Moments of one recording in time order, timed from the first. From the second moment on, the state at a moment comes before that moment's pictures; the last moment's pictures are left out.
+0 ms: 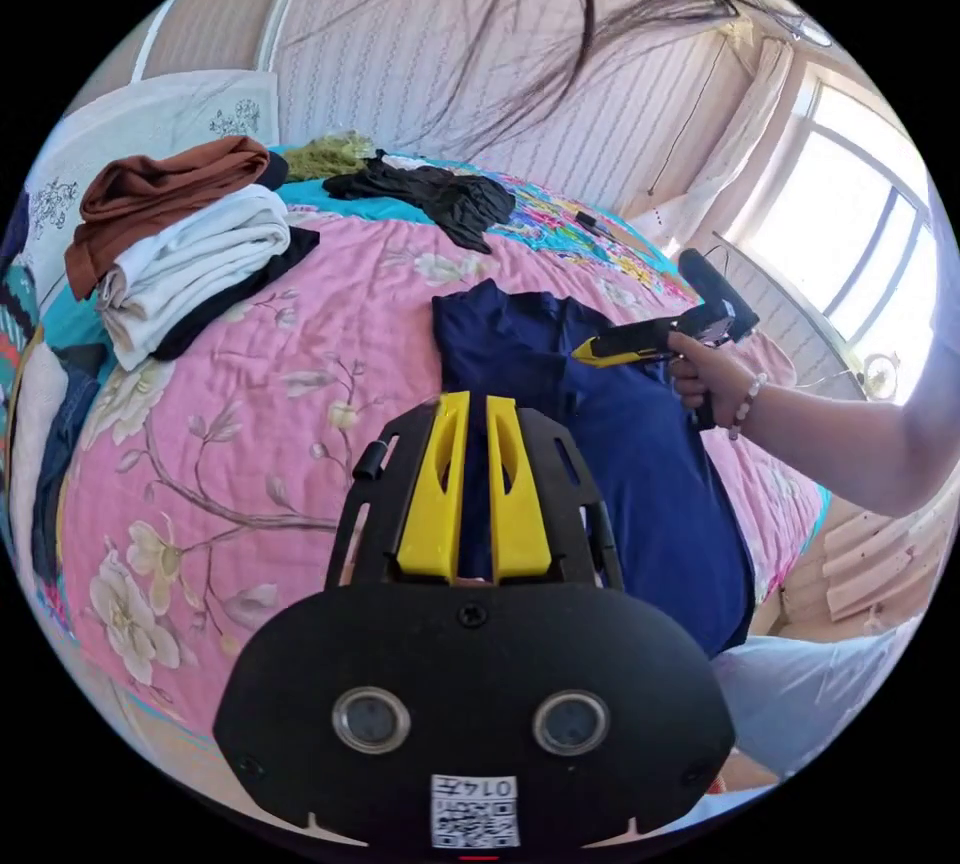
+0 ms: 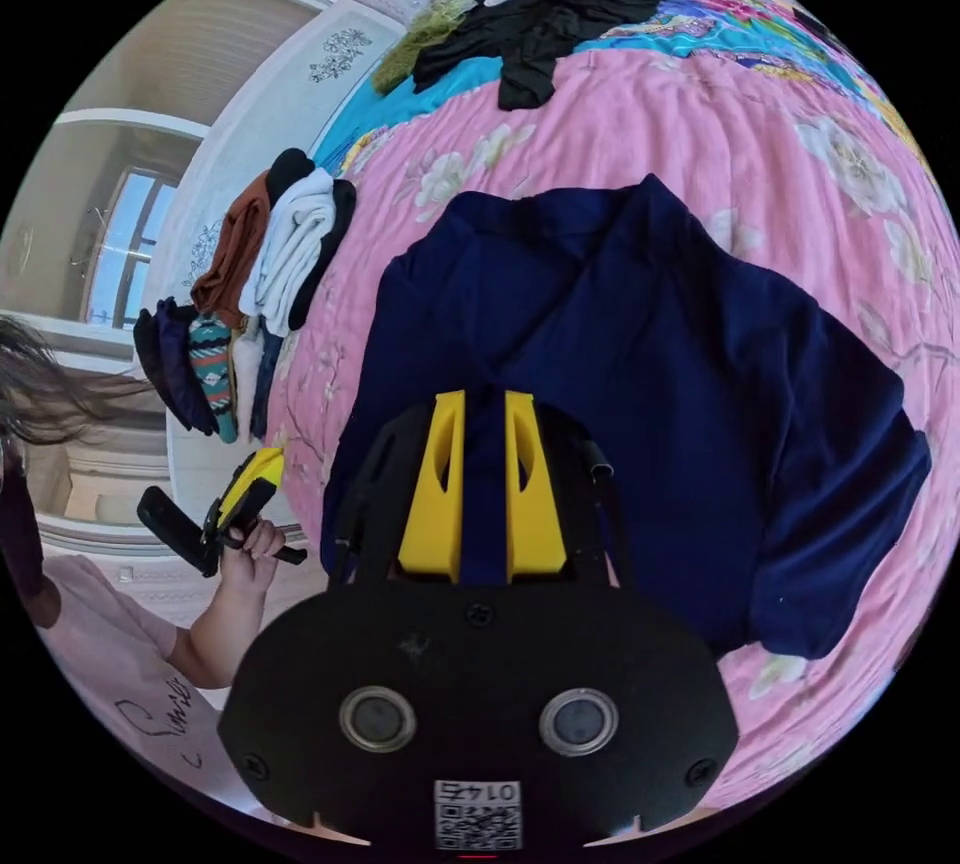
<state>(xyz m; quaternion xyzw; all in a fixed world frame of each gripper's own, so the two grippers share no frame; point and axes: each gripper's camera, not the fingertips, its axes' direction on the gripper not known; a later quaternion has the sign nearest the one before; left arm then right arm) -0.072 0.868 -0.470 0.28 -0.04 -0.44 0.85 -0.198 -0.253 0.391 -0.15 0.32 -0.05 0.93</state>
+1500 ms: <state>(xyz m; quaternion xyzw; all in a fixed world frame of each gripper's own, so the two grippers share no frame) -0.125 0.340 -0.355 0.19 0.14 -0.11 0.97 0.064 0.071 -0.021 0.18 0.25 0.17 0.94</state>
